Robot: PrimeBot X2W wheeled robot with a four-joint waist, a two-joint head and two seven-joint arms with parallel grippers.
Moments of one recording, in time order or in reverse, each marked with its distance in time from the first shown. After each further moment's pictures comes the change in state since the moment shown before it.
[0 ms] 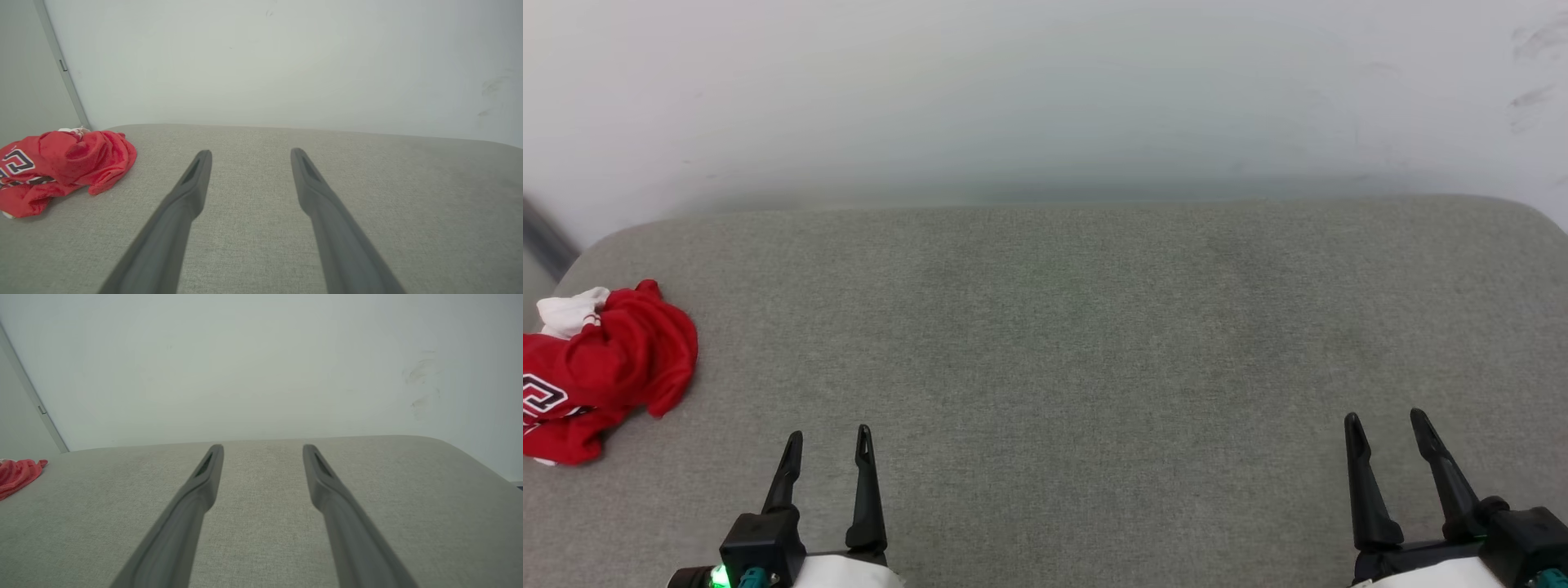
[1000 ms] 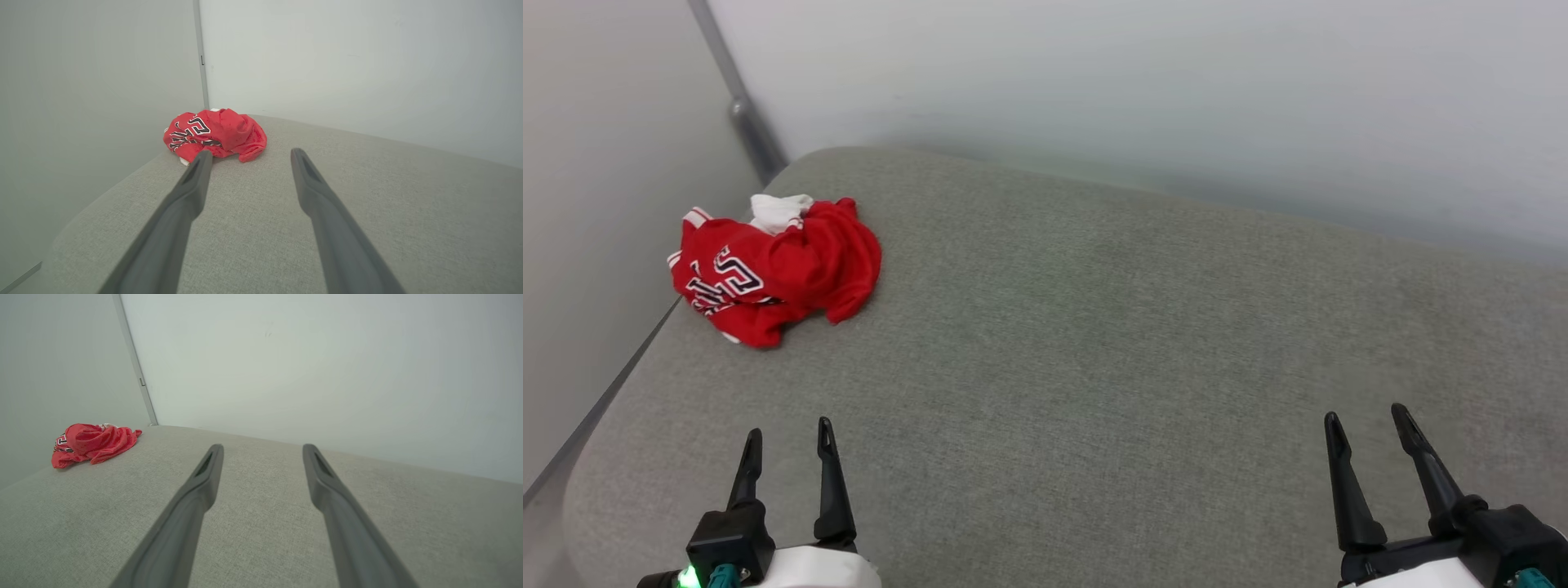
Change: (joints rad) left arm -0.008 0.000 0.052 -0.007 0.003 0.040 0.000; right arm 0.001 0.000 0.030 -0.023 -0.055 0.000 0.000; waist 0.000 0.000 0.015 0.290
